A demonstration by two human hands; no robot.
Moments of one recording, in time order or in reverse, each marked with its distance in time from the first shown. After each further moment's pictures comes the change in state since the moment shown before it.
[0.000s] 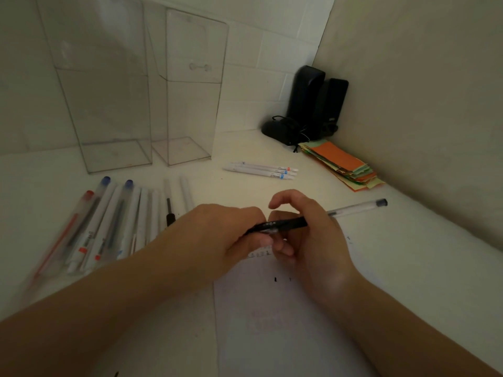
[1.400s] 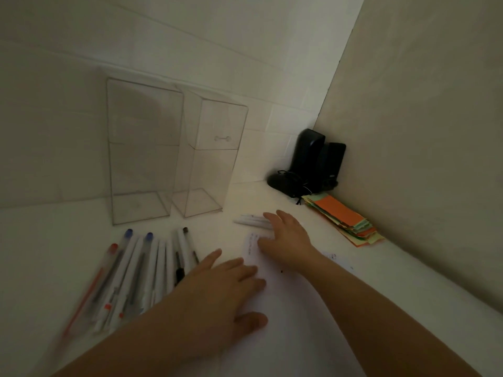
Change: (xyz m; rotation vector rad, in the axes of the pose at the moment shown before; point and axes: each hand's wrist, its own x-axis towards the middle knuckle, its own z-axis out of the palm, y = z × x) left_hand -0.004 -0.009 -0.001 0.325 -0.330 -0.131; right_hand 0.121 0.007 -0.008 -1.429 -0.001 -0.093
